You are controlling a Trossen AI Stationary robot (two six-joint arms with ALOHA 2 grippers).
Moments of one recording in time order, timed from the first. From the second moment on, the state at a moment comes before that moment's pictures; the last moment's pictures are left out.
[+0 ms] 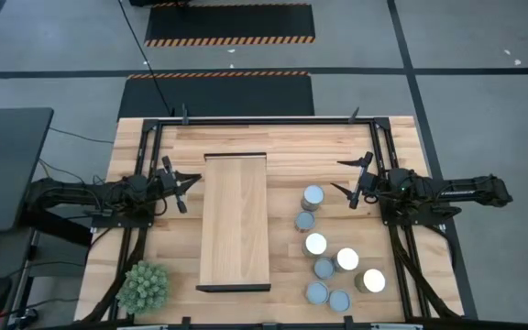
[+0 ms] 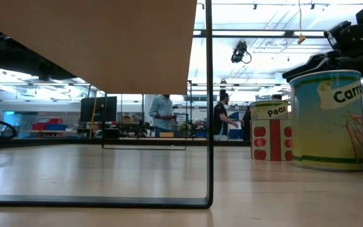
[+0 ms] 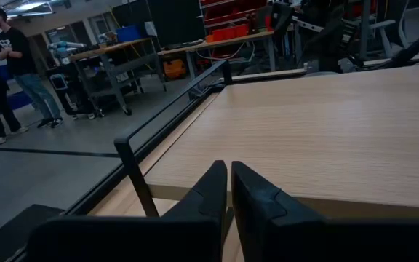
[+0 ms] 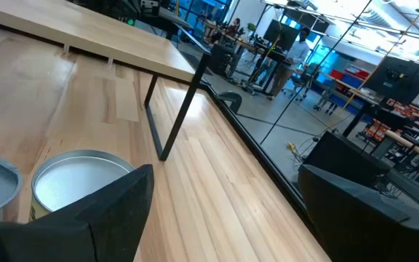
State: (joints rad) left arm -0.02 0.20 0.01 0.12 -0.45 0.16; right arm -0.04 0.16 0.01 0.07 0.37 -0.38
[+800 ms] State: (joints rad) left arm -0.03 0.20 0.01 0.56 -0.44 -0.76; right arm -0.04 0.16 0.01 0.18 0.23 -0.07
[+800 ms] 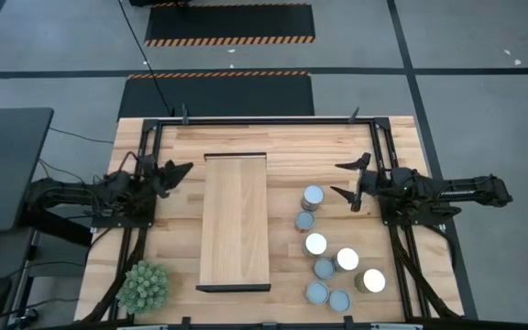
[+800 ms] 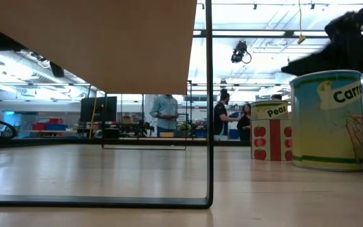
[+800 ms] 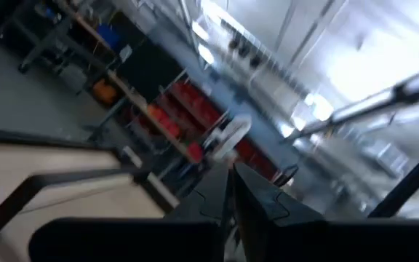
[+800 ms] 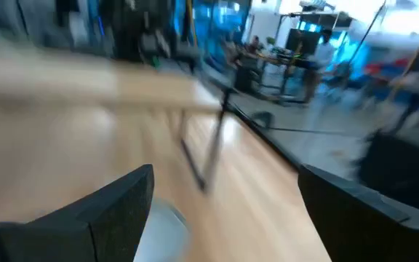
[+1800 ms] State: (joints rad) left arm -0.02 0.32 0.14 0.65 -0.55 -0.83; right arm -0.04 0.16 0.01 0.46 0.35 0.58
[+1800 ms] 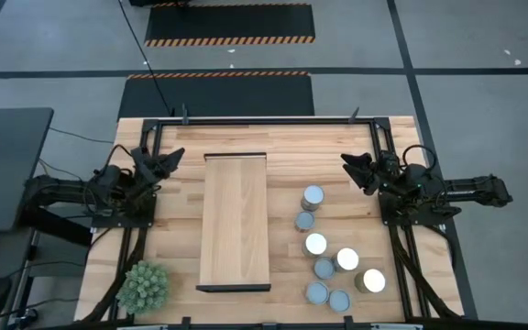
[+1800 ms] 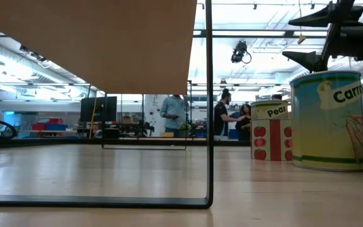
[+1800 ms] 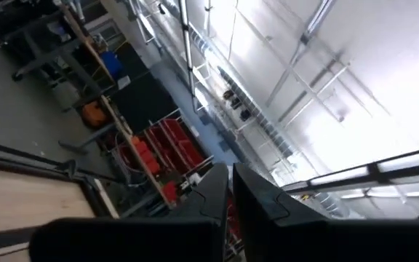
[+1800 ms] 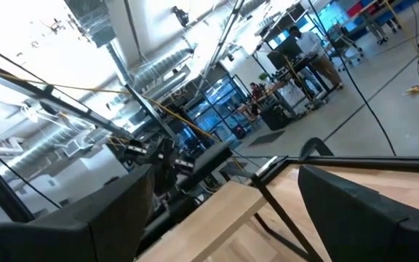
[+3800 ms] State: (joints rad) left arm 0.02 1.94 1.91 -0.72 -0.04 -0.14; right arm -0.03 0.74 0.39 -0.49 0.26 0.47
